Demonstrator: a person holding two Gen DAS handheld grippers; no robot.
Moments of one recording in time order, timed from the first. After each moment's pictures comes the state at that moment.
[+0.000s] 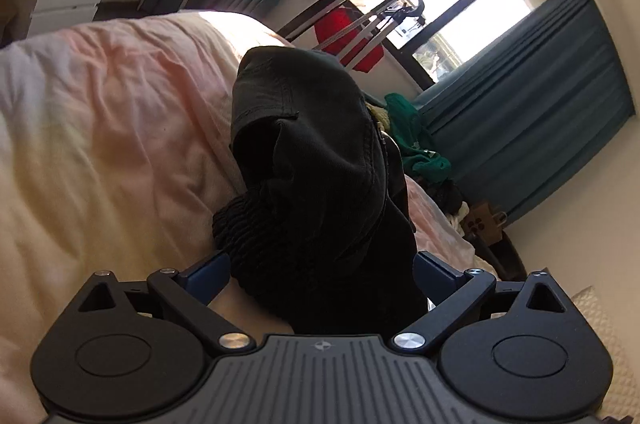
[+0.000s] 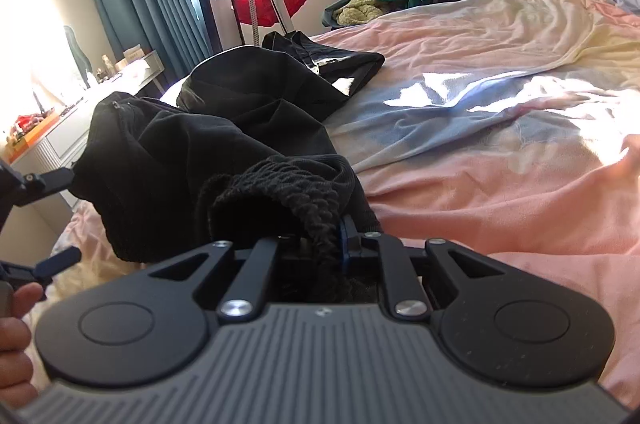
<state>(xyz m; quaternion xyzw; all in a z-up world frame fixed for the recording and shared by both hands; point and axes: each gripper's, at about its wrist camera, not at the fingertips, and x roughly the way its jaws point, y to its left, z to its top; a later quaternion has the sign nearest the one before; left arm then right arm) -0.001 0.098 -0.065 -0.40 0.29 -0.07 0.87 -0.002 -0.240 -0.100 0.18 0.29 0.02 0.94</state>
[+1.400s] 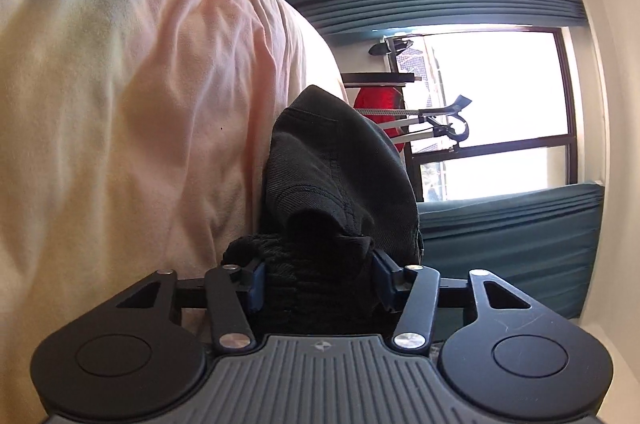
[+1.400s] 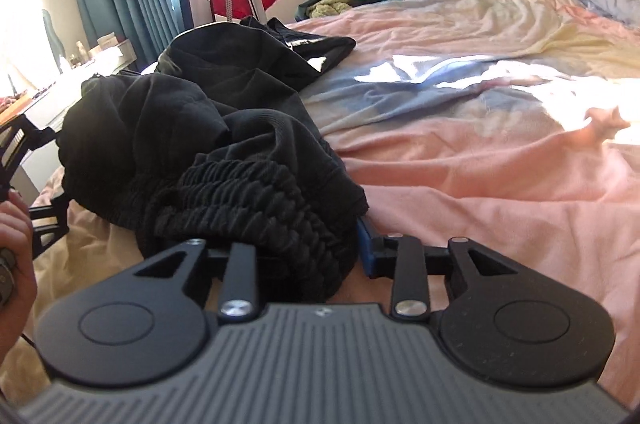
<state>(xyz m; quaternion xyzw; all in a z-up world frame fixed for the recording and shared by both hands) 0.042 0.160 -0.124 -0.62 0.18 -0.02 0.77 -0.034 -0.213 -0.122 0.11 0.28 -0.02 0.95</state>
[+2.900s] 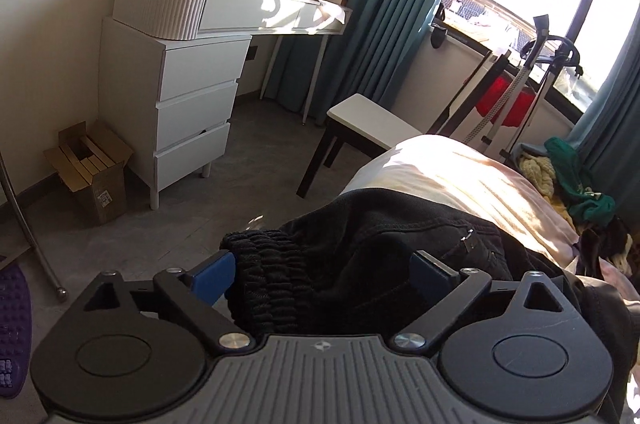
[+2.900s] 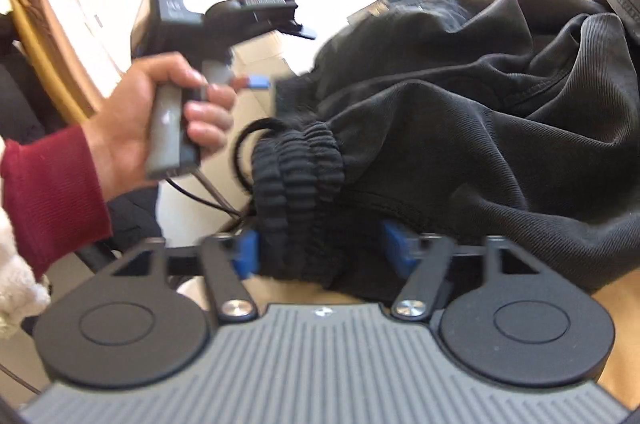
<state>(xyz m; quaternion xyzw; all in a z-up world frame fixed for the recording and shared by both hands) 0.108 0.396 -0.007 -0.20 0.29 0.14 0.92 0.058 0.066 -0.094 0.12 0.32 0.39 0.85</state>
